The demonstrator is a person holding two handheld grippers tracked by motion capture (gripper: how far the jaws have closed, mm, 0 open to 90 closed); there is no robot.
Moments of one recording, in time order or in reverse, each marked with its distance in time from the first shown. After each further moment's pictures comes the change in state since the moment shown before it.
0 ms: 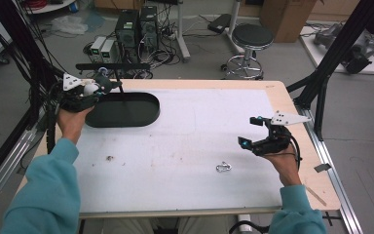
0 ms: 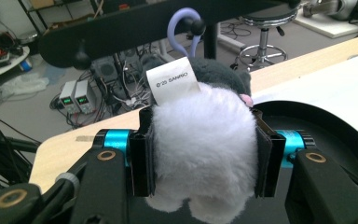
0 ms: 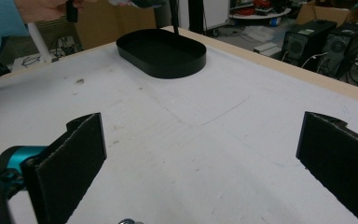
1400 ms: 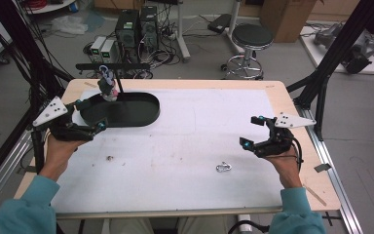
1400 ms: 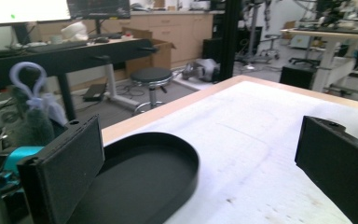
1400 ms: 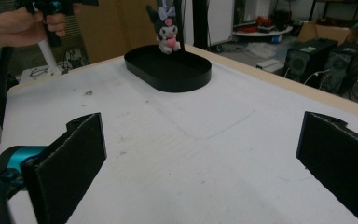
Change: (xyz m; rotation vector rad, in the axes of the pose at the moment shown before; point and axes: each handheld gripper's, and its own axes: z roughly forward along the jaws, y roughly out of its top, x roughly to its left) left arm -0.028 -0.031 -0.078 -0.295 -0.470 -0.019; right arm 0.006 0.000 -0.006 -0.083 0.017 -0.029
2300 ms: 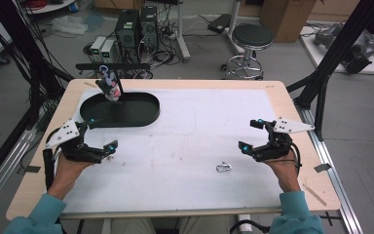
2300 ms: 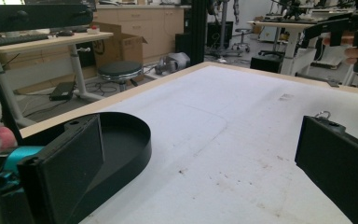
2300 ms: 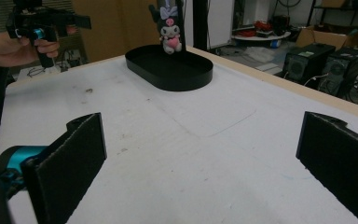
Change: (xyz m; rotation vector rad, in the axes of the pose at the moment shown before) left arm -0.035 -0.039 -0.003 0.015 -0.113 0.014; right arm 0.006 -0.010 0.000 -0.002 -0.005 -0.009
